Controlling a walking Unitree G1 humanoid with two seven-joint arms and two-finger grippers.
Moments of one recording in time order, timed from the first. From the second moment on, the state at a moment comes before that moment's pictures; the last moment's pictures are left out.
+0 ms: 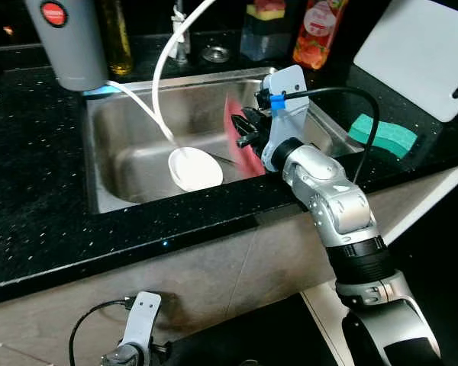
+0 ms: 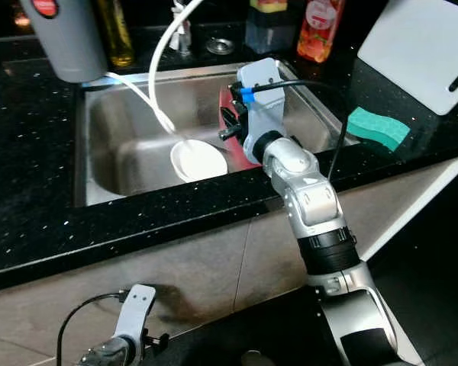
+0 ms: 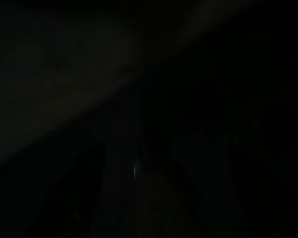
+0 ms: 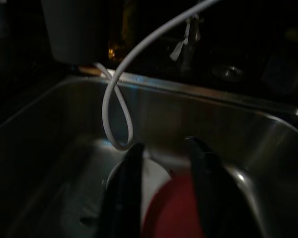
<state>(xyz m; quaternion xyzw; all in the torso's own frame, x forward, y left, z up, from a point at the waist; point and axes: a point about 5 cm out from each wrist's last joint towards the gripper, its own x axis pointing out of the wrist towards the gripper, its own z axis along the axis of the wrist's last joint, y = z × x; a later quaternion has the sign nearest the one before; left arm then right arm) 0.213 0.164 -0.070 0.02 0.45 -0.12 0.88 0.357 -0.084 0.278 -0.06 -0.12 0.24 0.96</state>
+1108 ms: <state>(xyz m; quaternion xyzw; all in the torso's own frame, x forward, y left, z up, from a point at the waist) 0.216 0.167 -0.068 0.02 0.45 -0.12 0.89 0.256 -0.103 0.280 0.14 -0.17 0.67 0.71</state>
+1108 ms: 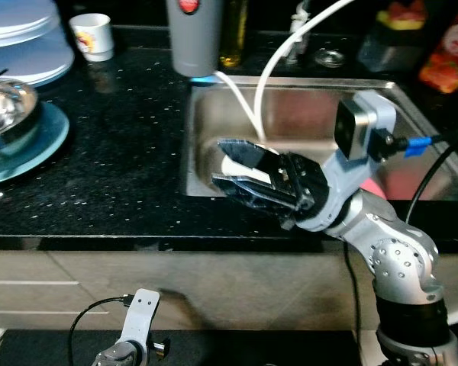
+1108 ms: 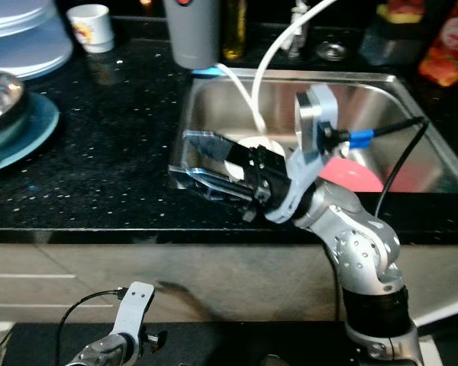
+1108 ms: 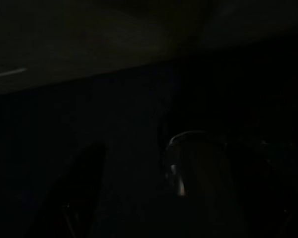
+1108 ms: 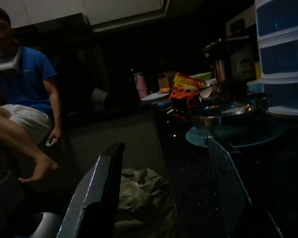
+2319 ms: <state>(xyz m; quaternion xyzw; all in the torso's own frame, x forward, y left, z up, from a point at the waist) 0.214 0.165 -0.069 0.03 0.46 -0.13 0.88 0.267 -0.179 0.184 -0.02 0.13 0.56 0.82</state>
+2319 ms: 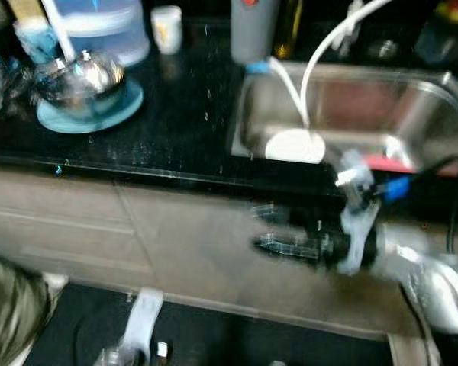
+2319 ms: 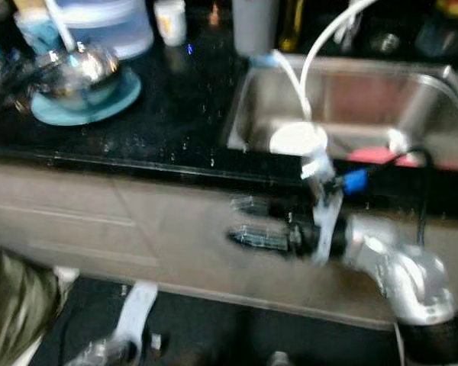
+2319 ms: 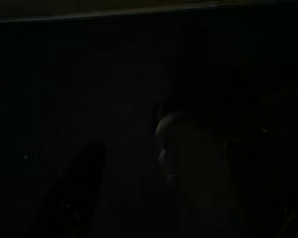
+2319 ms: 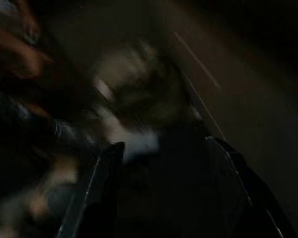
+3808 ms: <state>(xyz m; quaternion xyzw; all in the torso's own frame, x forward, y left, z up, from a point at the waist) 0.220 0.177 -0.066 0.10 0.44 -0.08 0.89 0.180 -0.224 -0.079 -0.02 0.49 -0.06 0.87</state>
